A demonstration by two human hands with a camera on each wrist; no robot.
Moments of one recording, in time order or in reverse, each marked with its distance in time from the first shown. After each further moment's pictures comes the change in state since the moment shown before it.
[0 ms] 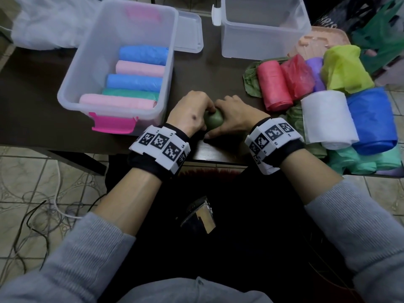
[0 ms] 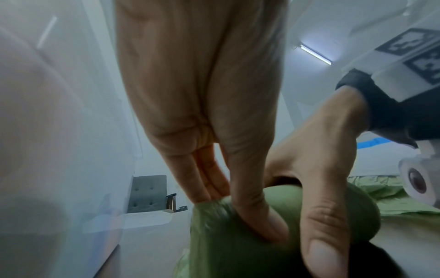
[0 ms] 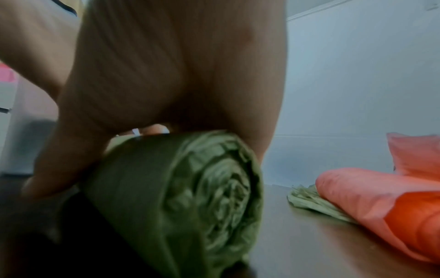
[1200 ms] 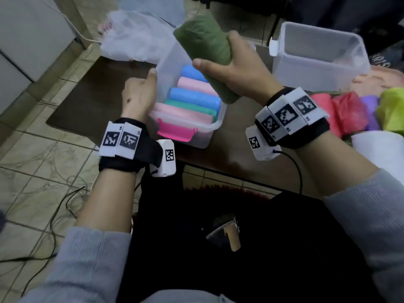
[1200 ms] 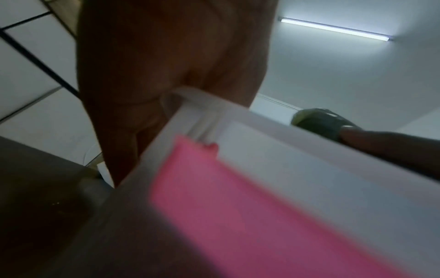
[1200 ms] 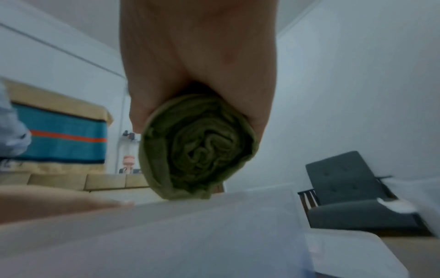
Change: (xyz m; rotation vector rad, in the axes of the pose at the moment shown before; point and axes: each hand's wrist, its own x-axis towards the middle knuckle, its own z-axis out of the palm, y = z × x) left_hand -0.074 -0.108 -0.102 -0.594 0.608 -0.721; right_hand 0.027 -0.125 -0.092 0.611 0.464 -0.288
